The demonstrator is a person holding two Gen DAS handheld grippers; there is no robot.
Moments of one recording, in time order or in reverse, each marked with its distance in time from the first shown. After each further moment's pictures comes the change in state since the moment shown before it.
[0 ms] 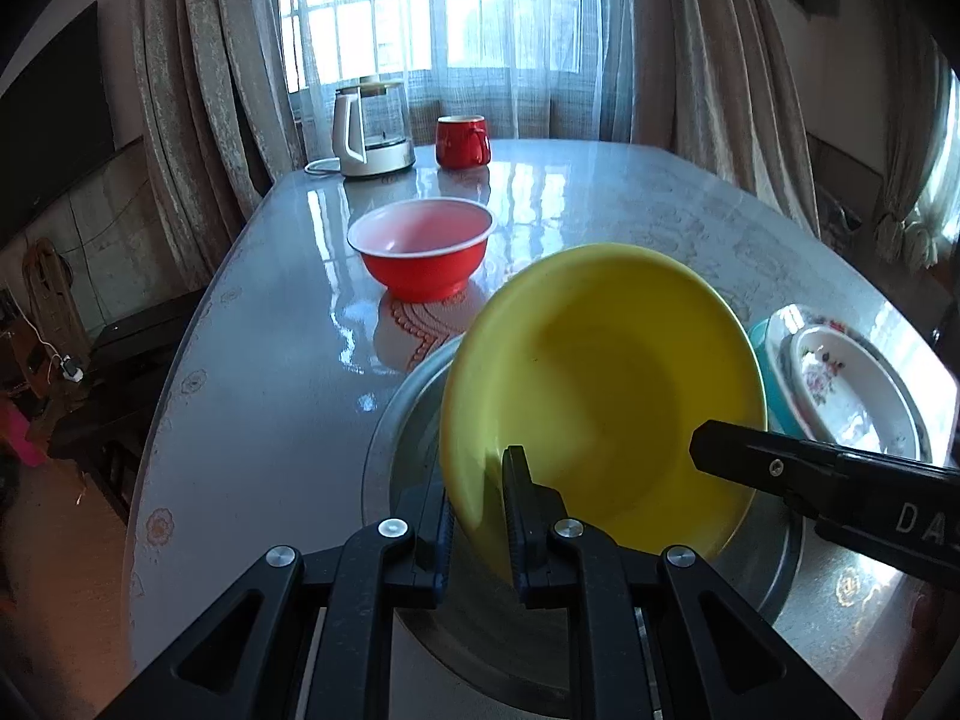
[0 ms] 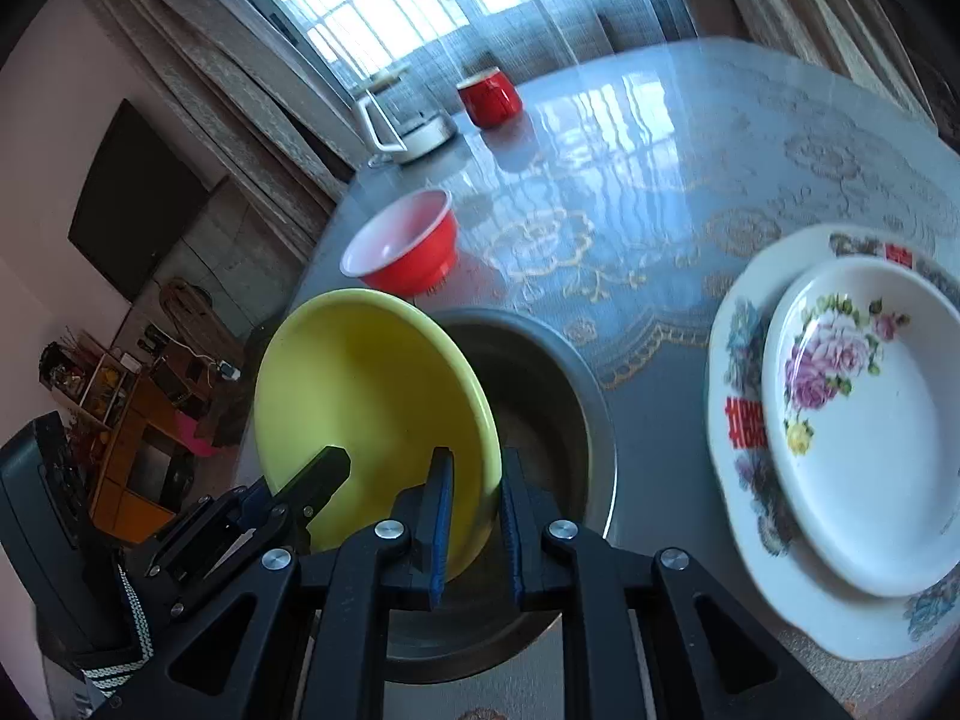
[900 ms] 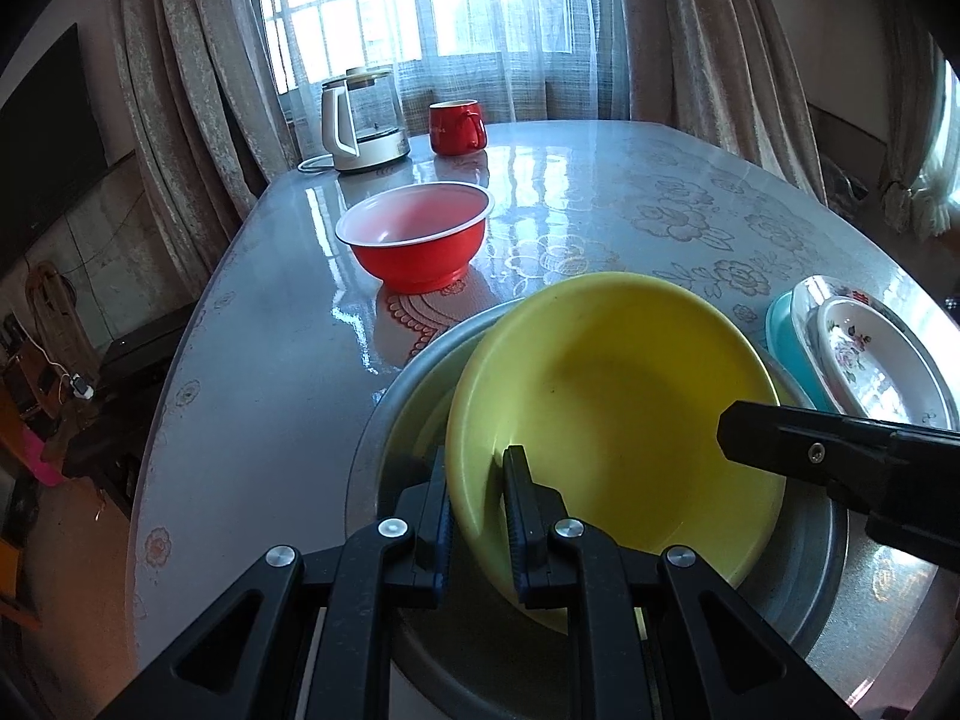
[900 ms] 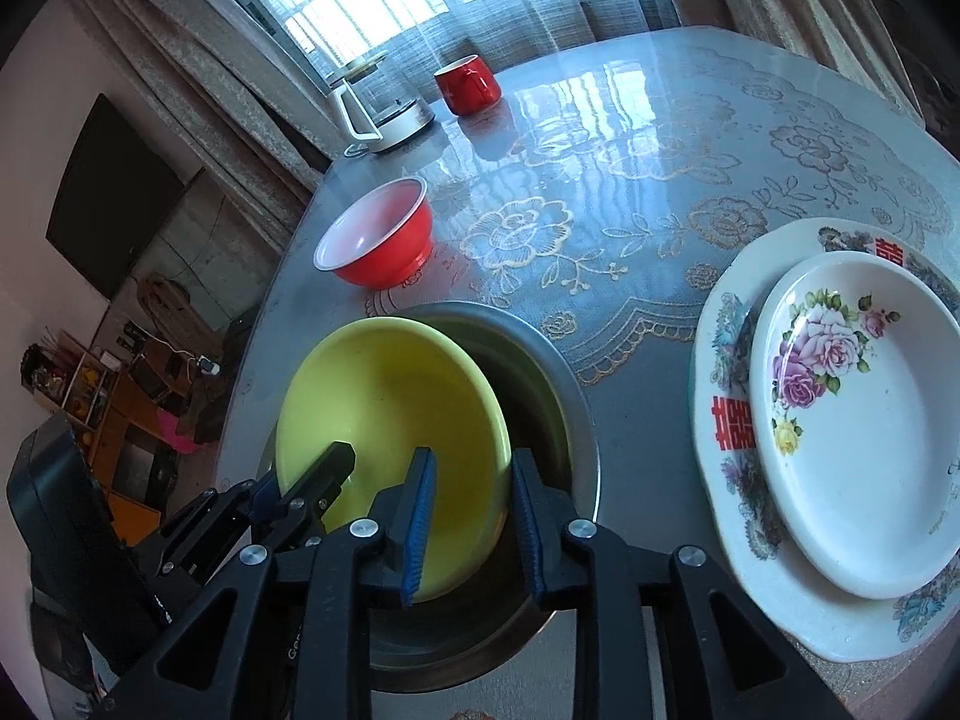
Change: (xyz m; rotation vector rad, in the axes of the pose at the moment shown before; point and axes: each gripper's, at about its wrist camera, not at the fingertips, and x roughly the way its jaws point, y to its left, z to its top) left arm 0.020 -0.002 0.003 0.050 0.028 0.031; right arm 0.002 0.001 0.003 0.012 0.020 -0.060
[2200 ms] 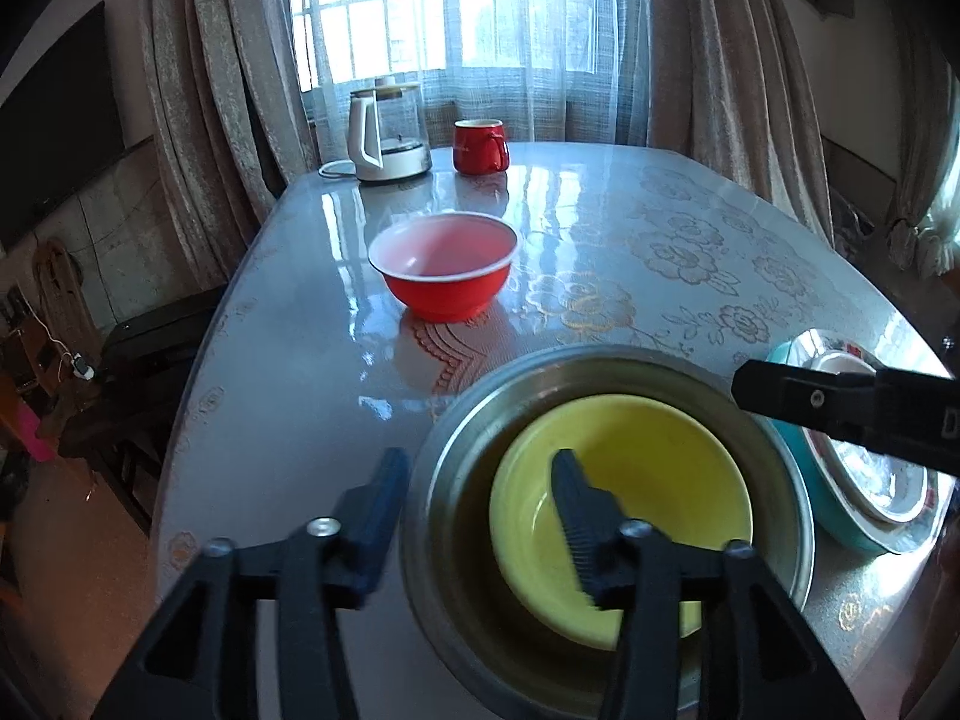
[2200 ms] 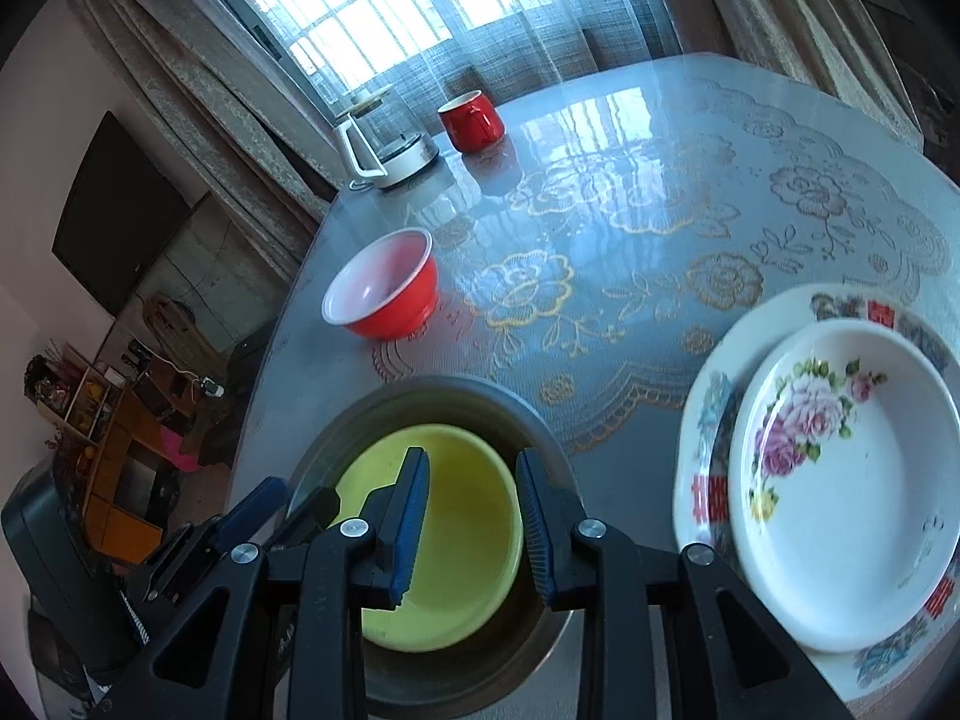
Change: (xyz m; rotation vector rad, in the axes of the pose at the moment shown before) left arm -0.020 0.016 0.016 -0.074 -0.030 -0.007; right arm -0.018 0.001 0.023 -0.007 -0.065 0.005
